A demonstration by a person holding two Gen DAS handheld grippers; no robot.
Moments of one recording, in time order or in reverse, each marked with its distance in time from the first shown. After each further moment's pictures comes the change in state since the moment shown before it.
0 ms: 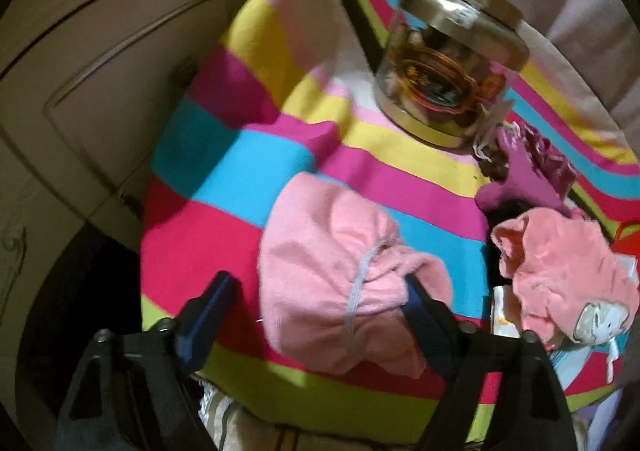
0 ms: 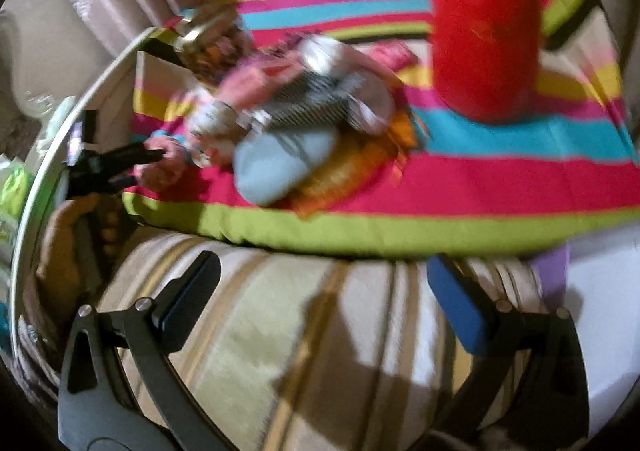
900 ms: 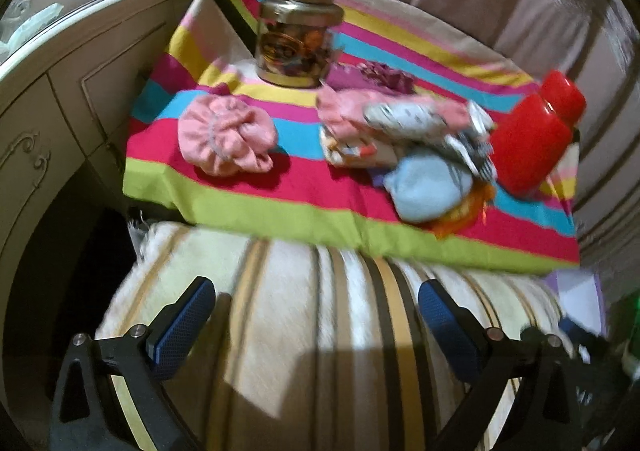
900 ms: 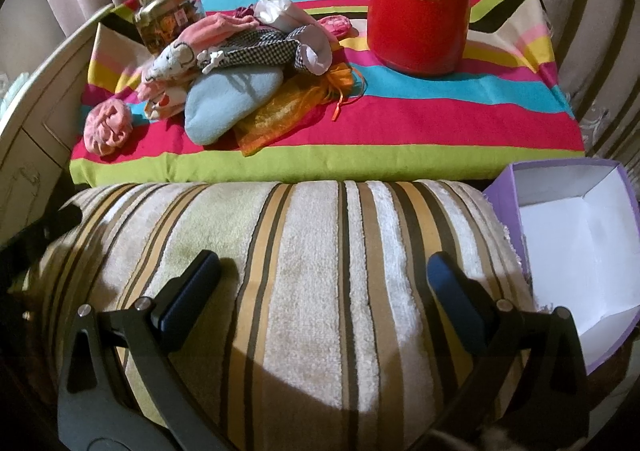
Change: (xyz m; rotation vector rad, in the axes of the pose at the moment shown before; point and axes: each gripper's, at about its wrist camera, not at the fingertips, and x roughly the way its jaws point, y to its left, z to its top) left arm -0.127 -0.048 -0.140 0.158 -0.054 -0.187; right arm -0.012 -0.004 -0.074 0.069 0.014 -0.272
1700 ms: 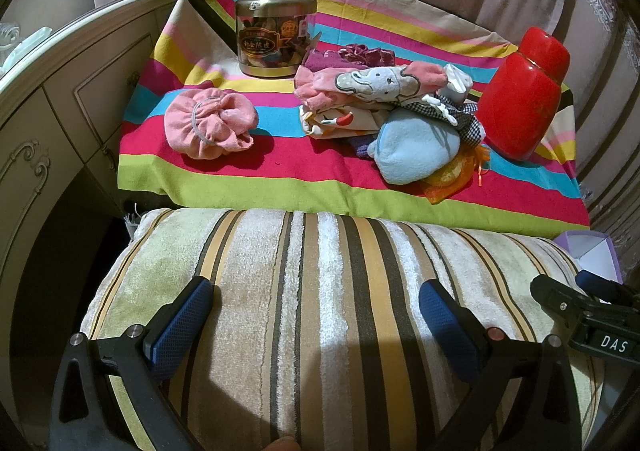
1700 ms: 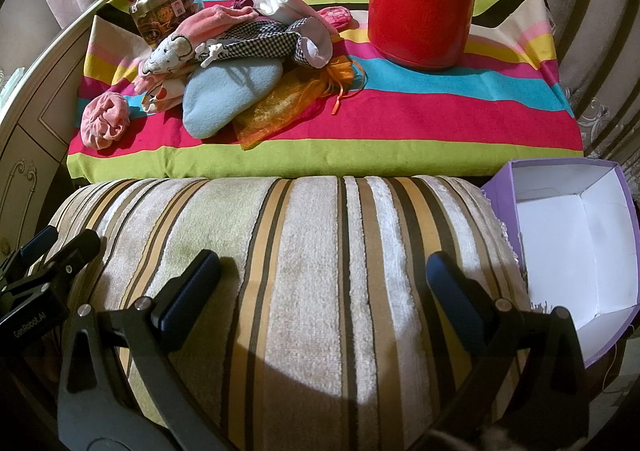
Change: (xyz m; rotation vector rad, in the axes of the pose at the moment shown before) left arm 0.000 -0.028 -0.037 0.114 -0.001 0.044; right arm 0.003 0.004 0.005 -0.013 0.042 -0.029
